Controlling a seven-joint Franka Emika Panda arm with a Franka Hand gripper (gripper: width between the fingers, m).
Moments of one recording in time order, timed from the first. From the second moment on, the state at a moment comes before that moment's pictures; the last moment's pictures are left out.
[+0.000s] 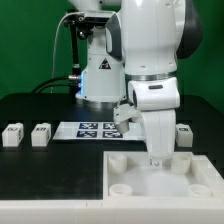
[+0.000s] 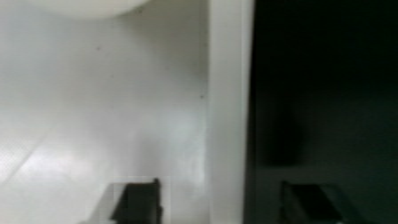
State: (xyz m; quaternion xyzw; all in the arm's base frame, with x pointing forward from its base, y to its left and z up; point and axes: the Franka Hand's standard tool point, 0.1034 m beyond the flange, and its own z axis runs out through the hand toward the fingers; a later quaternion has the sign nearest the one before) arm 0.490 0.075 0.010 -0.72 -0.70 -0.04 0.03
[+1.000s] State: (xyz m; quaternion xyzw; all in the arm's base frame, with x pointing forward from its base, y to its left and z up) arm 0.491 0.075 0.013 -0.72 -0.69 -0.04 0.02
